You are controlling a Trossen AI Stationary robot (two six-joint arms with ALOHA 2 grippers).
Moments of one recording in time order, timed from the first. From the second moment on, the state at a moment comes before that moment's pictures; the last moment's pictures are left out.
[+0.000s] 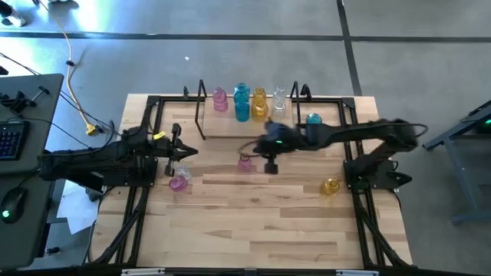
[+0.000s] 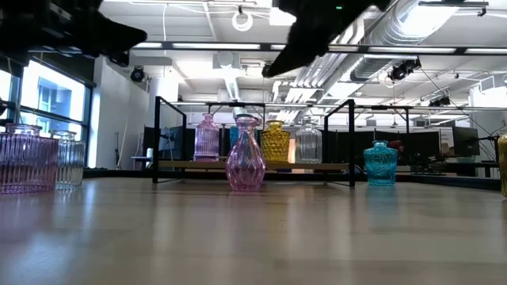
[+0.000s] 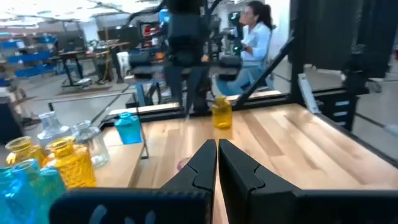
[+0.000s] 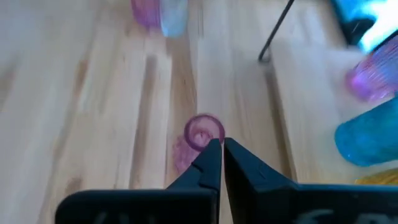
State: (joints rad) left arm 0.22 0.38 0.21 0.16 0.27 0.13; right arm -0.05 1.54 1.19 -0.36 0.05 -0.13
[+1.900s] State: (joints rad) left arm 0.03 1.65 0.60 0.66 -0.09 -0.05; right arm 0.15 1.05 0.51 0.26 0.30 -0.09
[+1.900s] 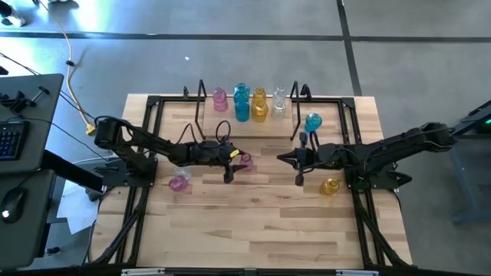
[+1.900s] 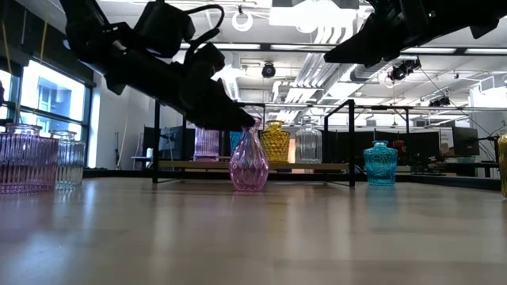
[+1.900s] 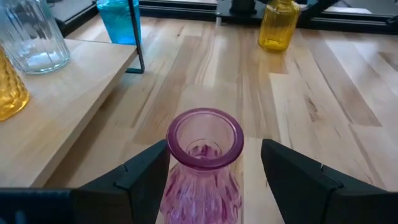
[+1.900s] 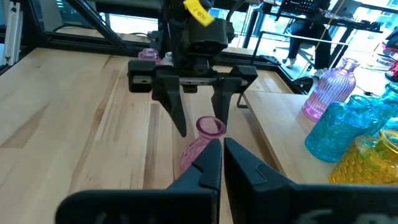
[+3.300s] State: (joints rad) left arm 0.05 1.69 0.65 0.66 -0.03 0.05; right arm 0.15 1.05 0.51 0.25 0.30 -0.09
